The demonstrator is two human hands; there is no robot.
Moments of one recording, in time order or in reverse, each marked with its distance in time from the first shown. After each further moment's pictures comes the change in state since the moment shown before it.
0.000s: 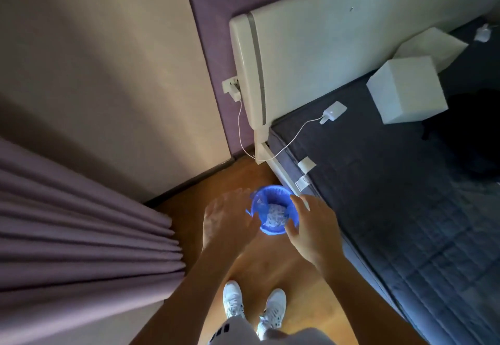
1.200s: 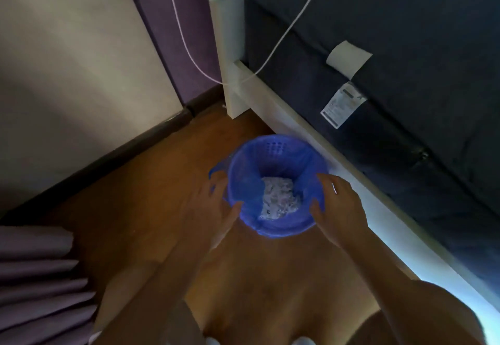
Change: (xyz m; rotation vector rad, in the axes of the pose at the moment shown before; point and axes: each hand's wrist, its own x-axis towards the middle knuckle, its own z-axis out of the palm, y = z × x) left_hand 0.190 -0.174 0.561 -0.157 -0.036 0.238; right_hand 0.093 0.231 0.528 0.048 0.105 0.252
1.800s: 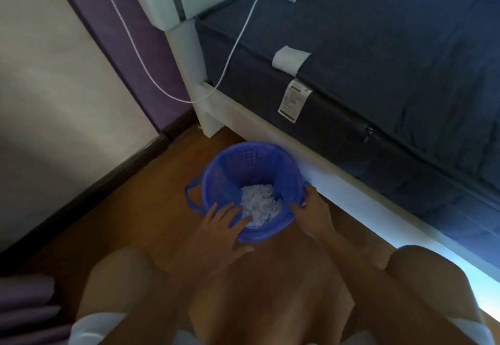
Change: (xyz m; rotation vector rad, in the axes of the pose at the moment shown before) left_hand -0.014 0.009 0.056 0.278 -0.265 0.524; right_hand -0.015 0.014 0.030 0.501 -0.158 0.475
